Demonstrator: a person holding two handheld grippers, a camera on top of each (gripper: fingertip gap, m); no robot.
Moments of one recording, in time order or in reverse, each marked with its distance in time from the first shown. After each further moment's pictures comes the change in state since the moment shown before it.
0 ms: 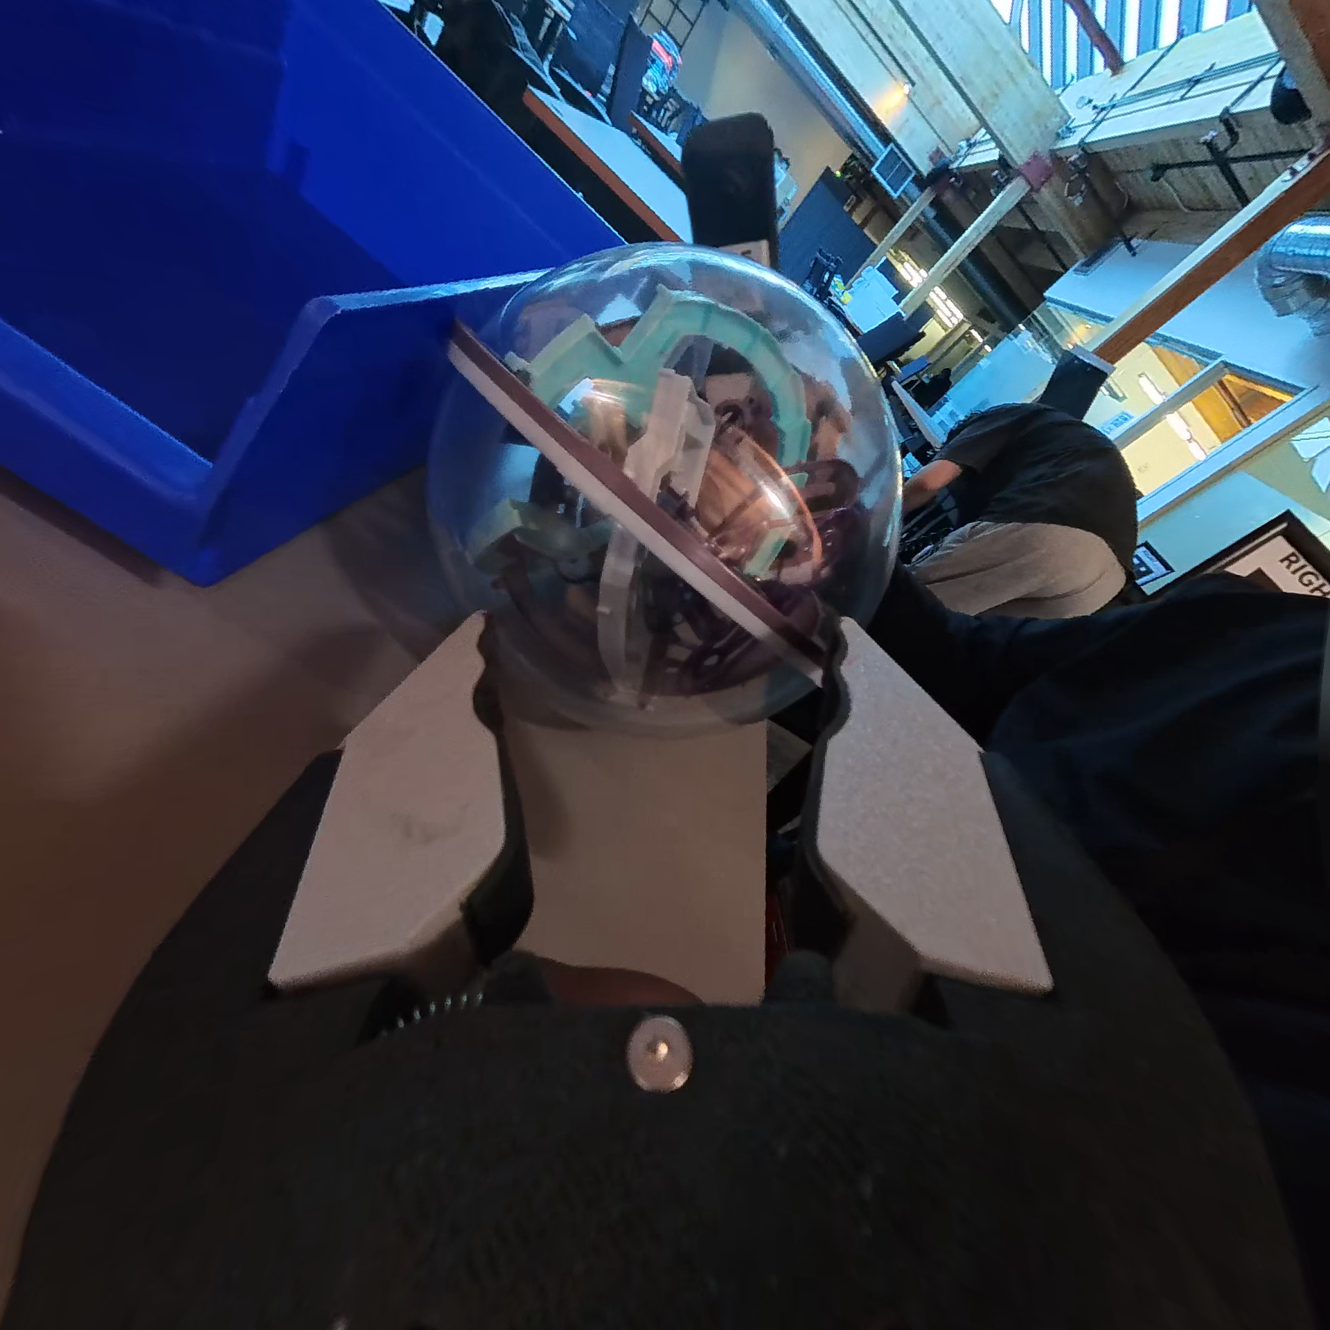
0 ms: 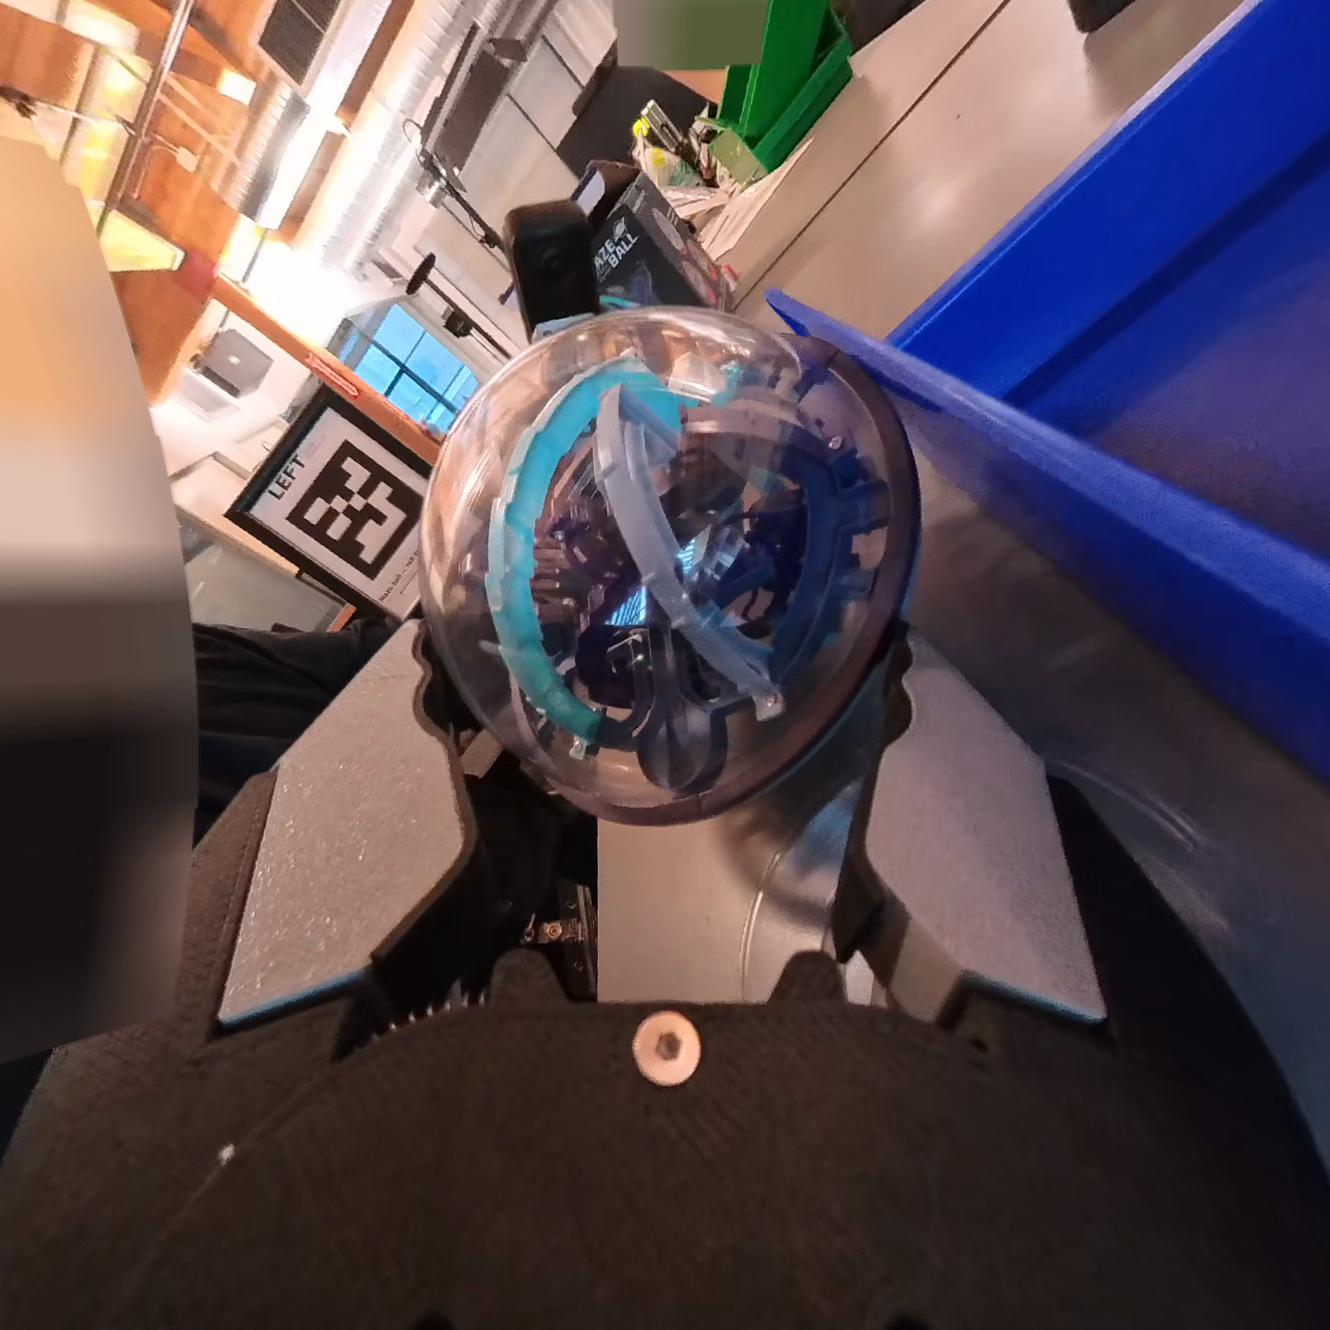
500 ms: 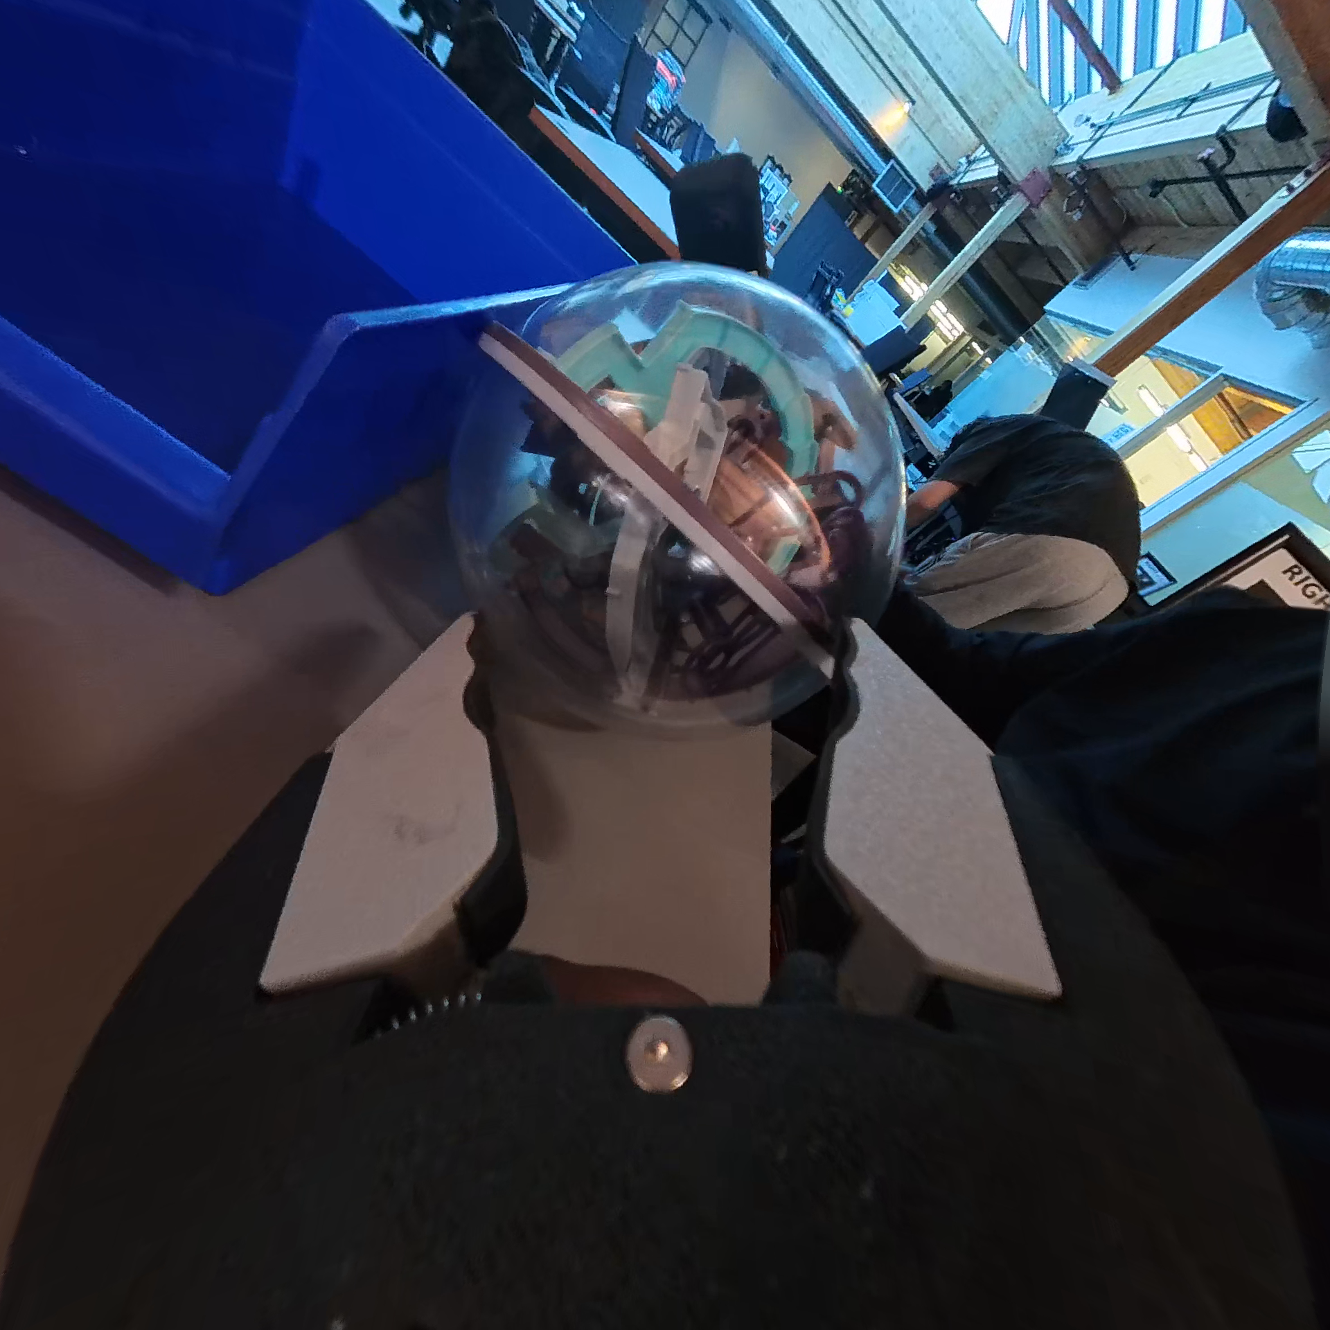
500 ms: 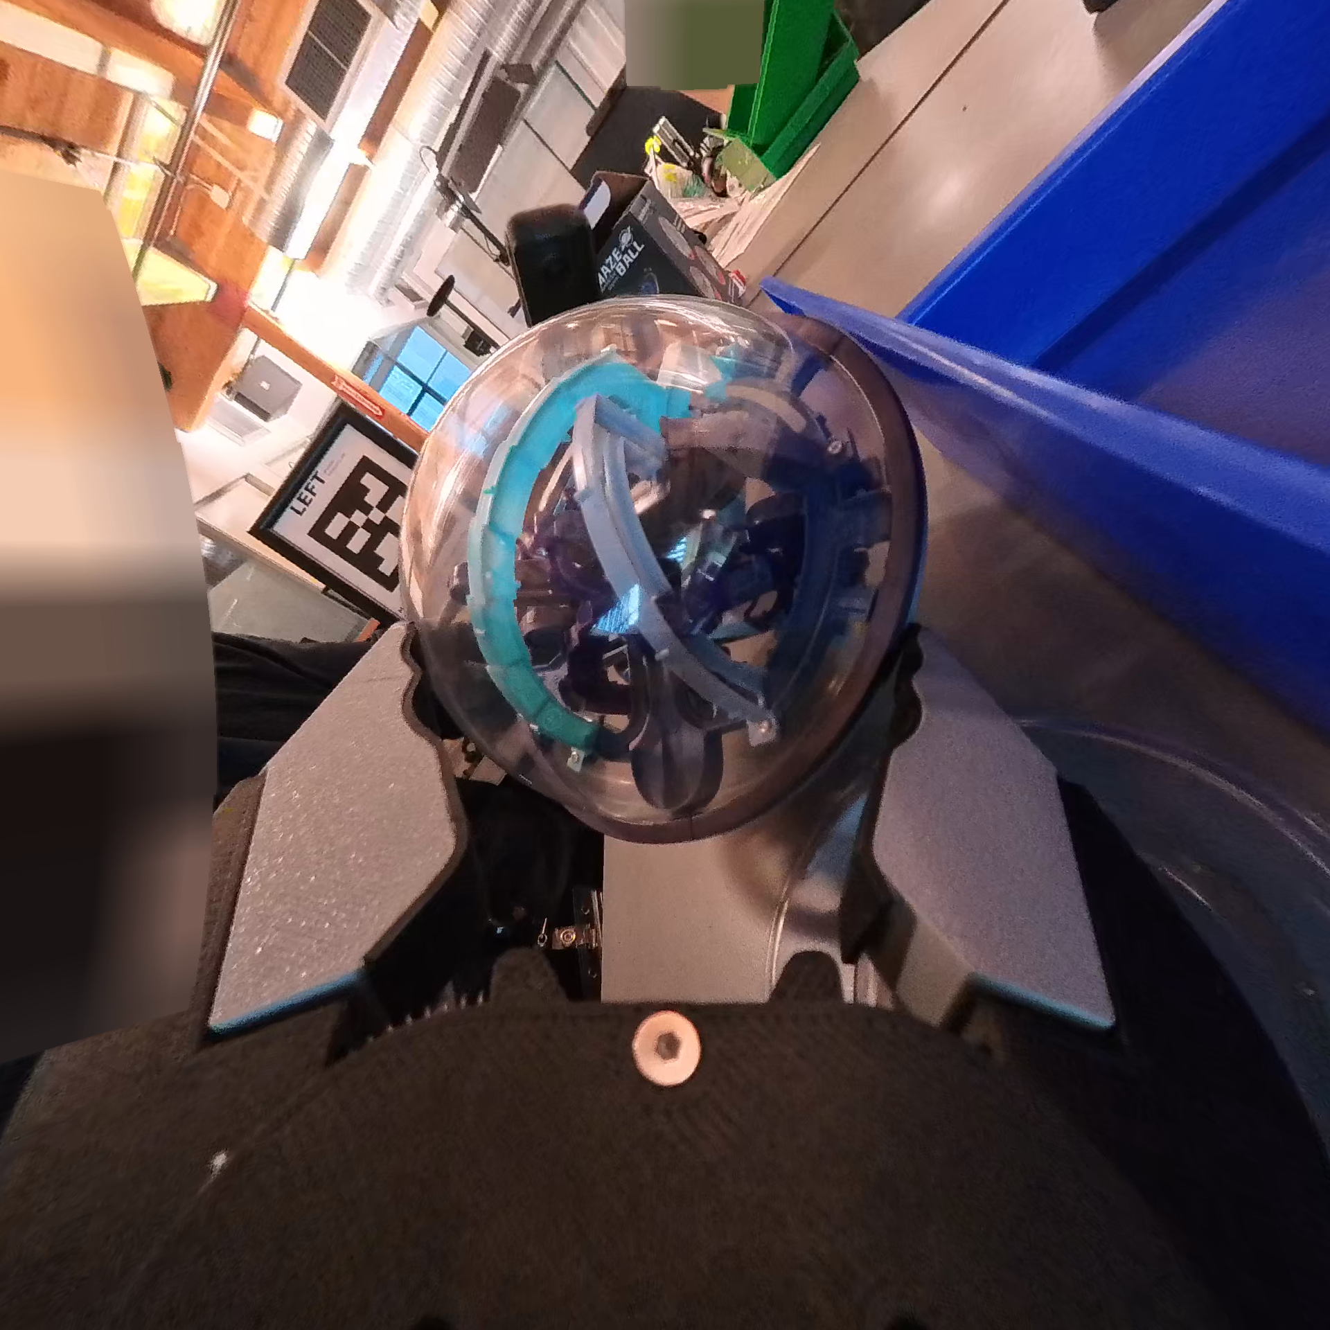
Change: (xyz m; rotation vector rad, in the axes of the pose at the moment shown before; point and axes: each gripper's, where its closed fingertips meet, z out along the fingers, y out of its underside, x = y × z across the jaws) left arm -0.002 -0.003 0.000 0.017 -0.005 -0.002; right arm 0.002 0.004 0.004 0.016 -0.023 0.034
